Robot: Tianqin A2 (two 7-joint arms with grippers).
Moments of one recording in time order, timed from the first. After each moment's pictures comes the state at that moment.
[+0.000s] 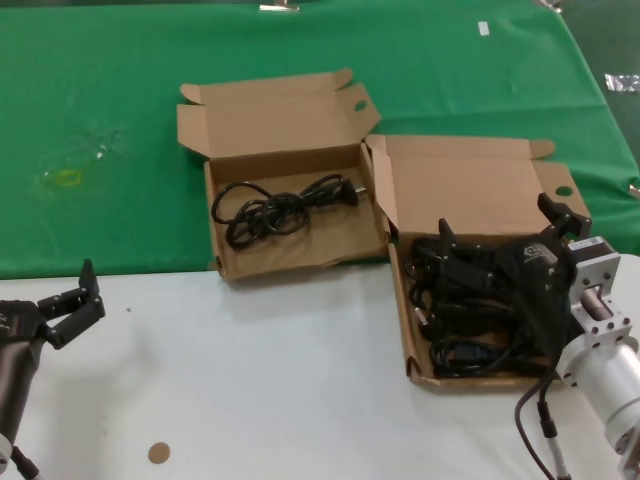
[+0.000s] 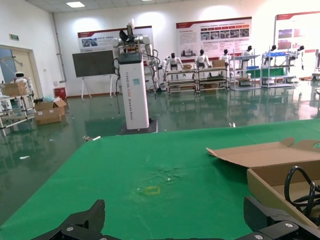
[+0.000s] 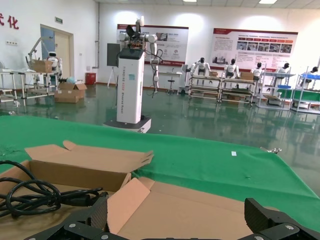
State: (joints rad) left arm 0.00 -0.30 1.60 -1.60 -1.80 0.00 0.00; right arm 0.04 0.30 -1.62 1.58 1.77 -0.03 0.01
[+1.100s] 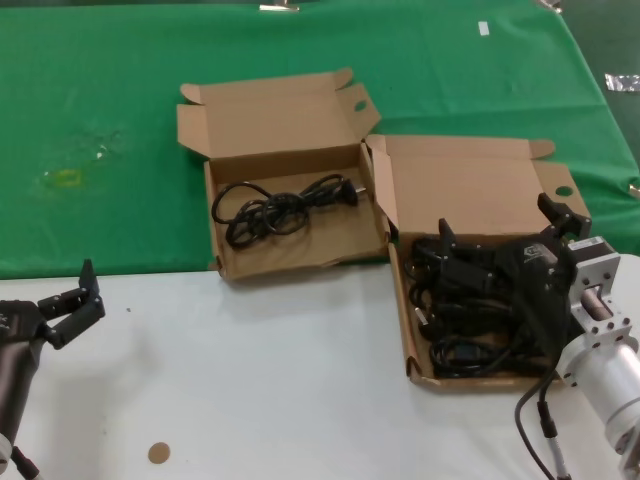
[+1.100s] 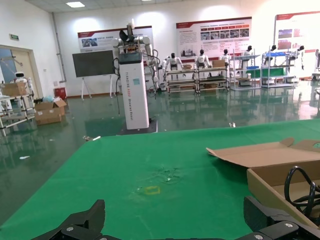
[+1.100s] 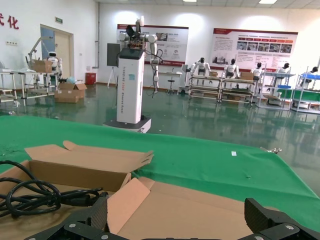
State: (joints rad) left arm 0.00 -0.30 1.60 -1.60 -1.80 0.00 0.00; right arm 0.04 0.30 -1.62 1.58 1.77 -0.03 0.01
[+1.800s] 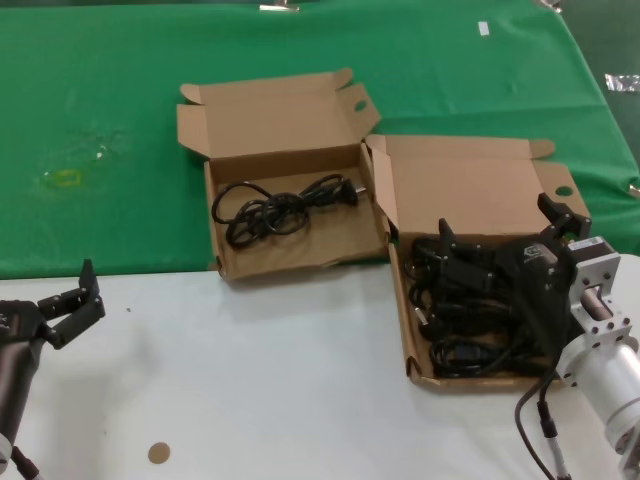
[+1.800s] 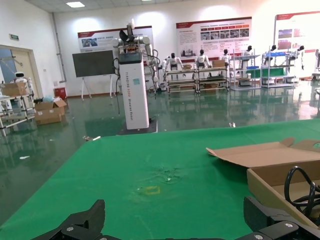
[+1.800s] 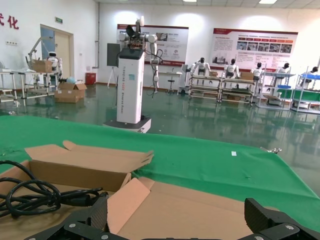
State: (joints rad) left arm 0.00 -0.30 1.60 -1.60 -1.80 0.00 0.00; right arm 0.04 0.30 -1.62 1.58 1.77 -0.03 0.01
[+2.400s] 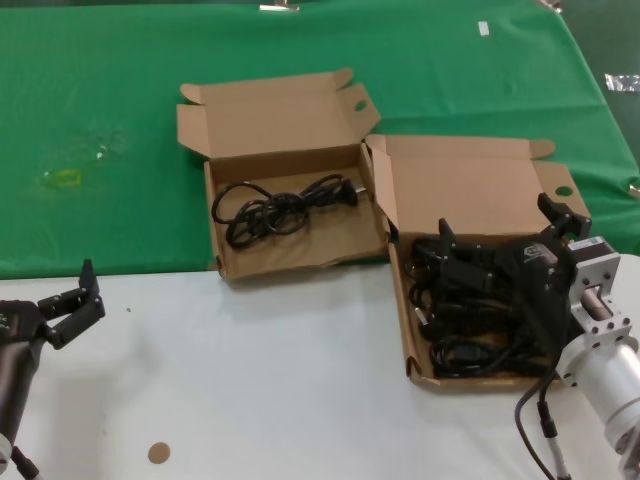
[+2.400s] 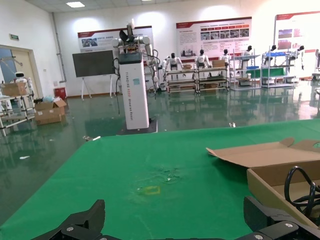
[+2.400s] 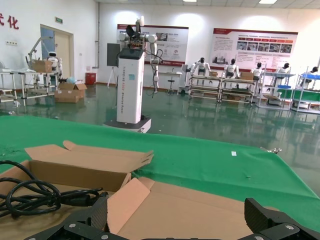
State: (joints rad) left arm 0.00 -0.30 1.60 -1.60 -1.80 0.00 0.00; right arm 0.04 0.30 -1.62 1.58 1.77 -0.03 0.01
